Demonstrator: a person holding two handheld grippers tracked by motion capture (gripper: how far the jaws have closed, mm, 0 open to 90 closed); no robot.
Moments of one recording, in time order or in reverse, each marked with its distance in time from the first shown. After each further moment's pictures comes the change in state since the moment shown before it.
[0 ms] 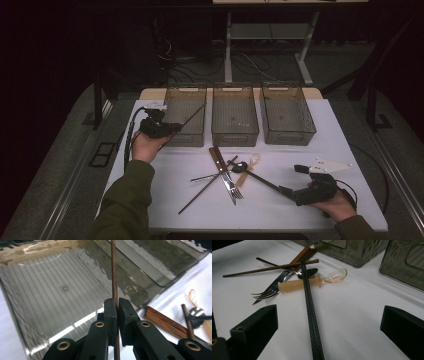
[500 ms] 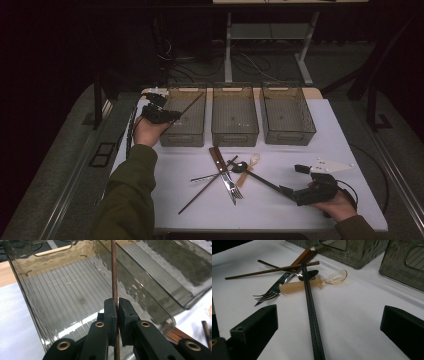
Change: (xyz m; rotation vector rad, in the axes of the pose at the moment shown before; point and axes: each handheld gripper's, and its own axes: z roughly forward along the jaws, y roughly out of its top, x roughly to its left) left arm 0.018 0.034 0.013 0.038 0.066 -0.017; right arm 0.000 0.000 -0.002 -0.011 0.007 0.002
